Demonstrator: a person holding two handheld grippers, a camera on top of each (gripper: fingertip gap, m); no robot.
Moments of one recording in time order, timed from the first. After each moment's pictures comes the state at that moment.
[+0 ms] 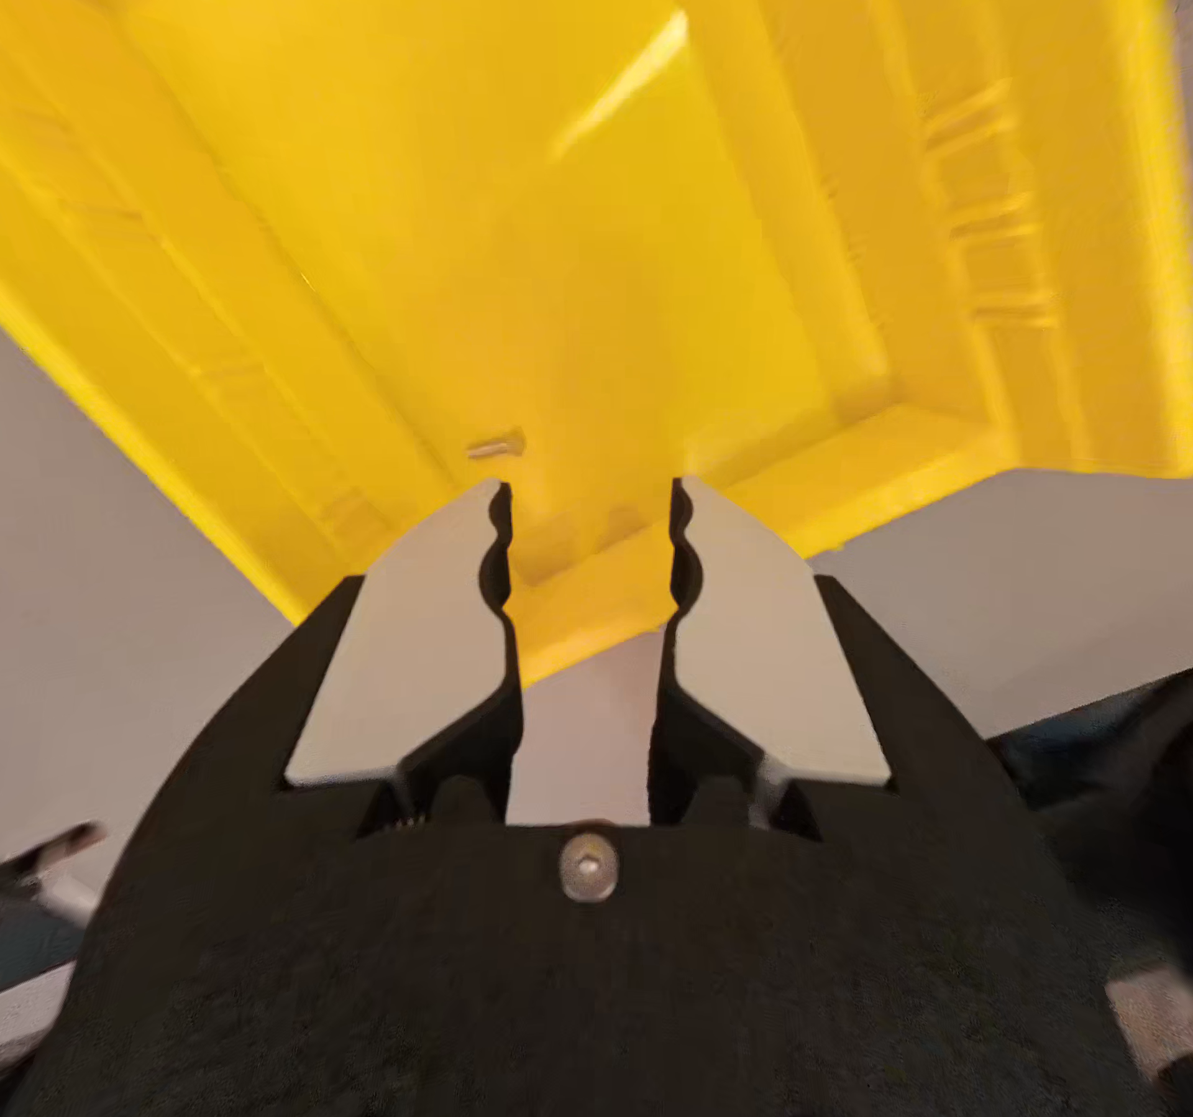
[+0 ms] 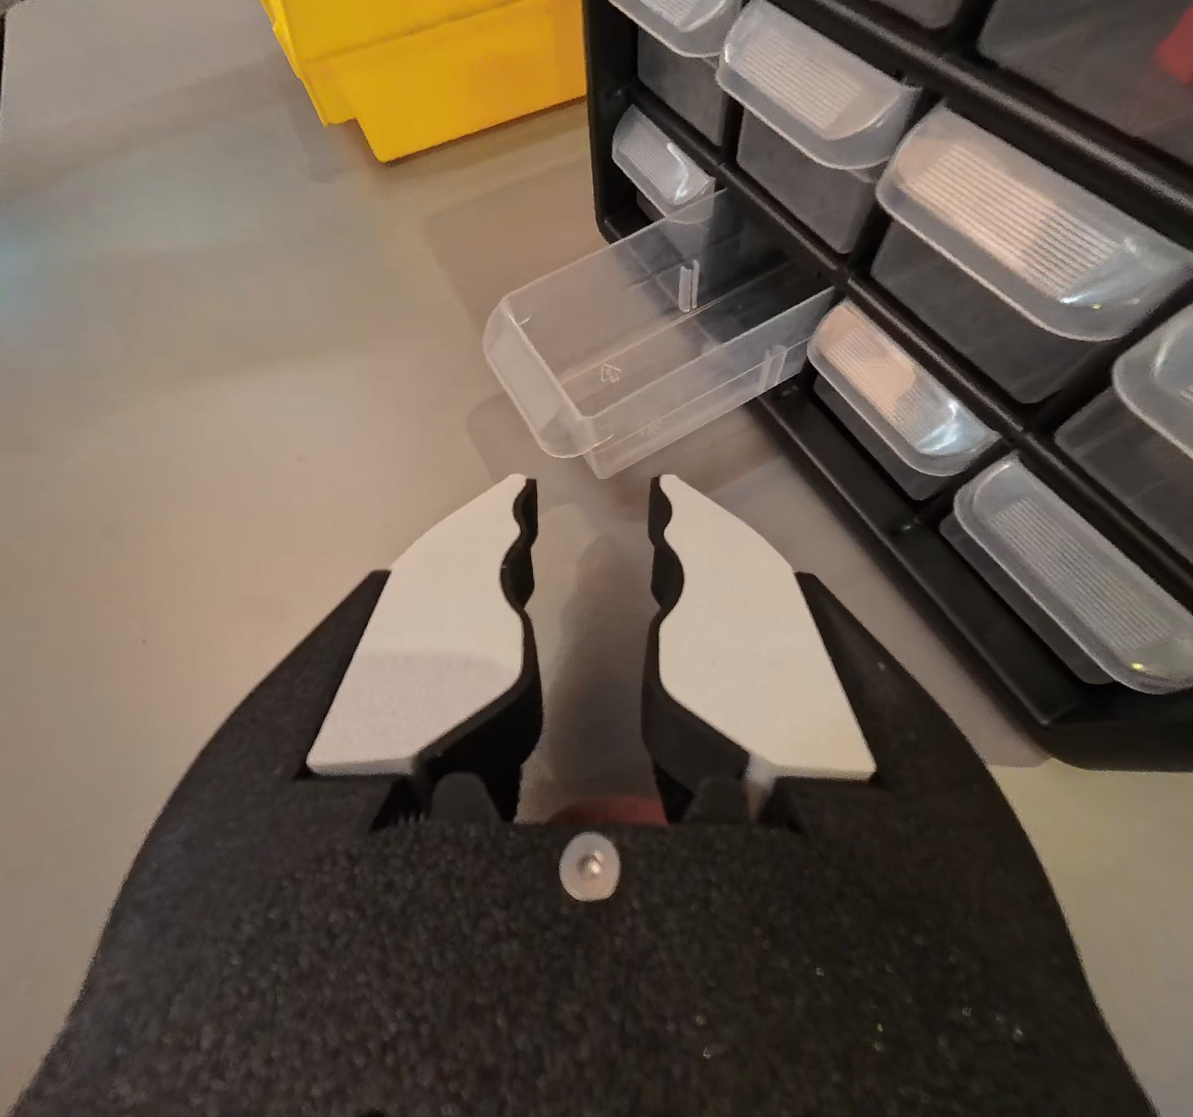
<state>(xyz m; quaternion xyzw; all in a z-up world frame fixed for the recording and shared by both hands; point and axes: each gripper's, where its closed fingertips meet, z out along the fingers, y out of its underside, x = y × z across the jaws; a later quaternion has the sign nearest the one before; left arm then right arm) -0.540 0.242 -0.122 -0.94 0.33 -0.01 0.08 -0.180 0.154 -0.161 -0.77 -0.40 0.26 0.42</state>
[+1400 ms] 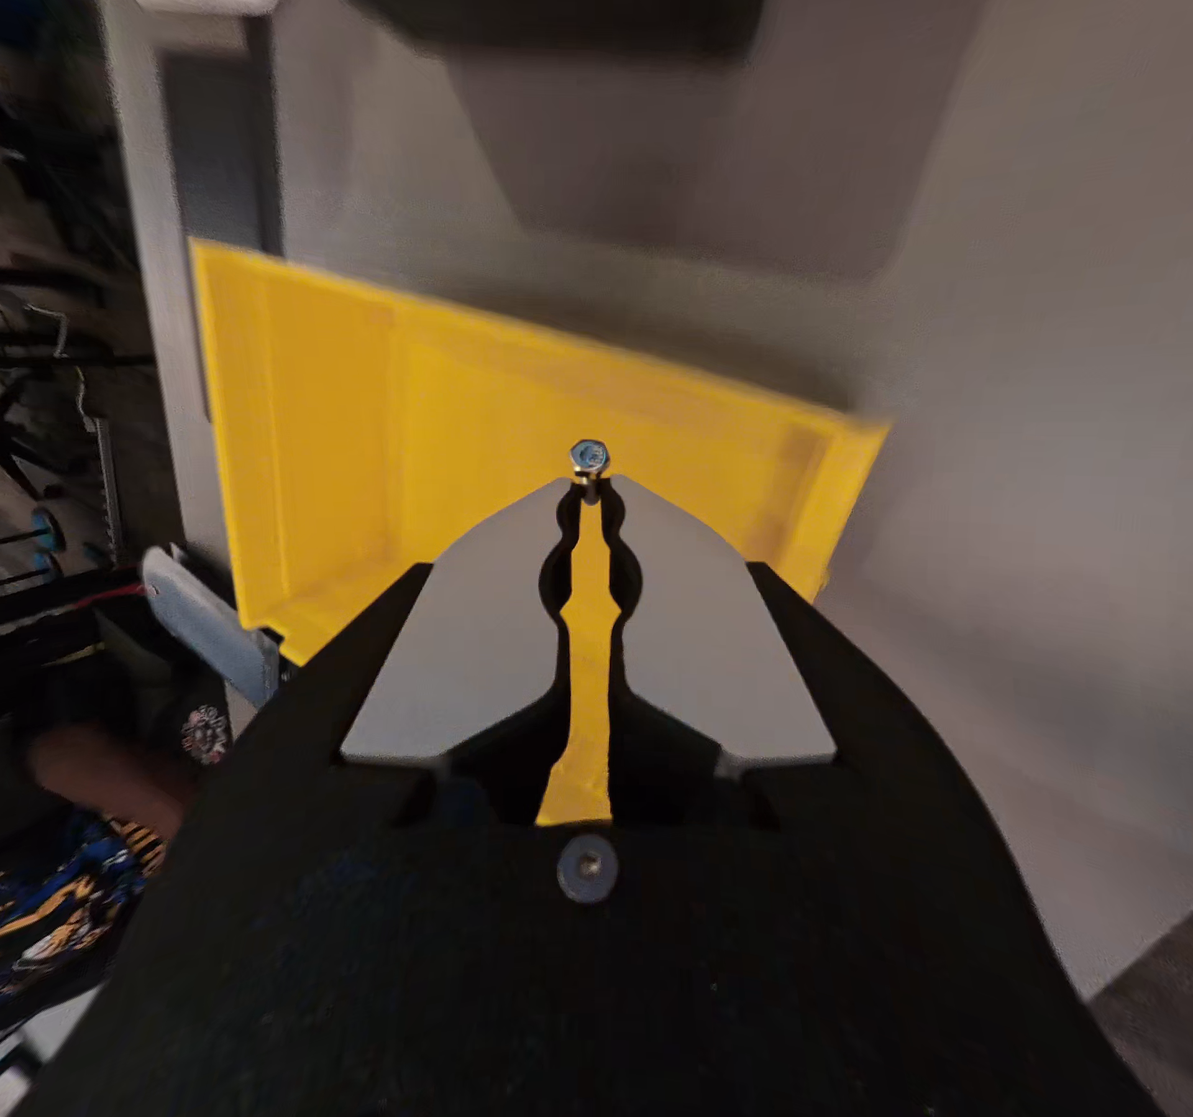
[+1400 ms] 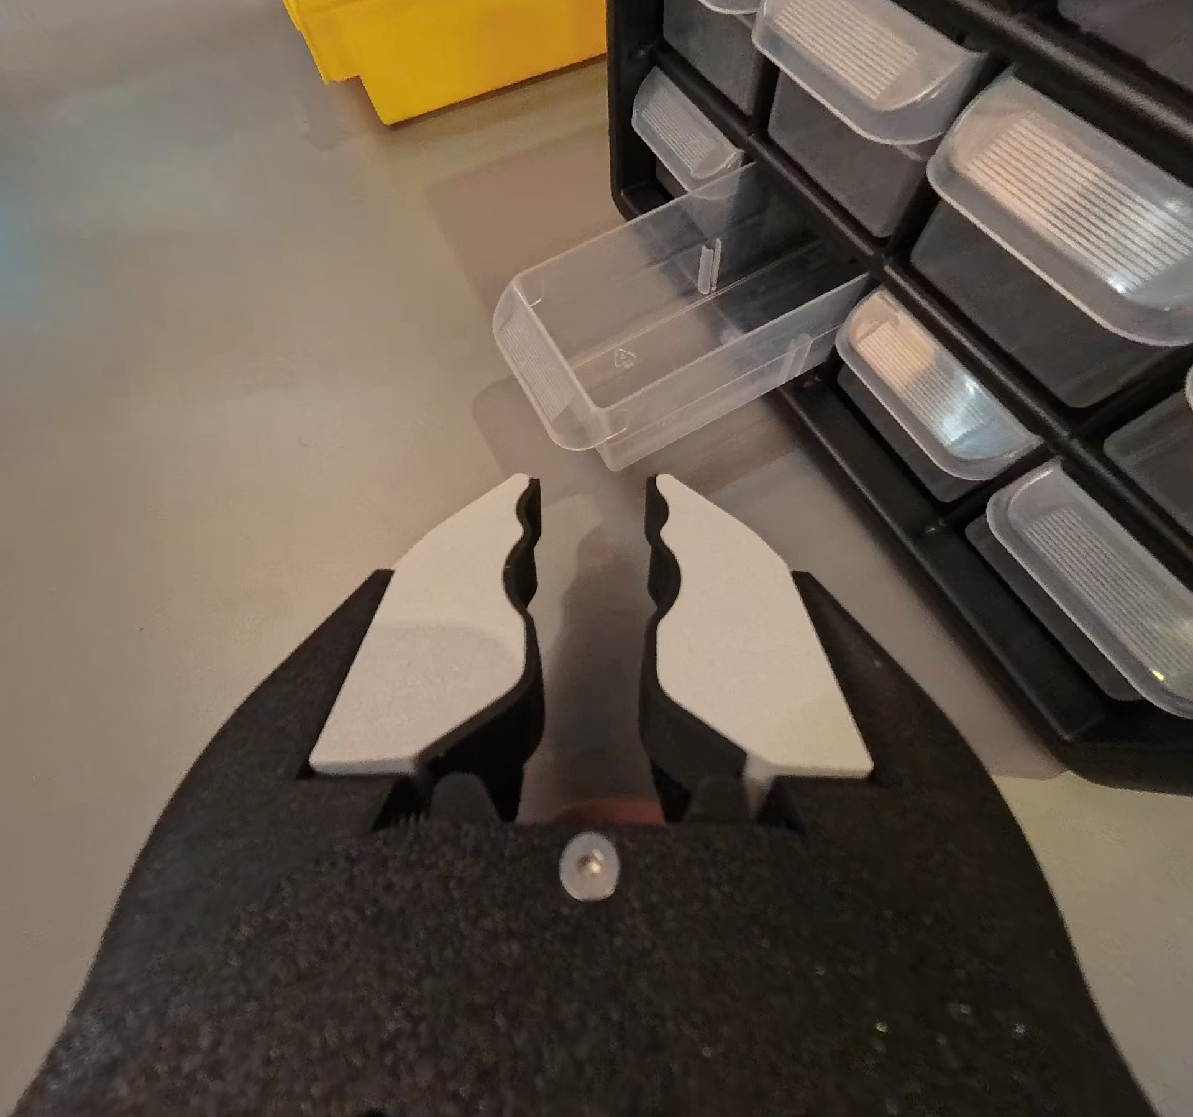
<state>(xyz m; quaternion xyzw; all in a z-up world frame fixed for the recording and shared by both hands) -0.443 0.231 -0.072 -0.70 0.67 0.08 0.24 -0.183 0.151 -0.167 -0.78 -0.41 0.25 0.40</state>
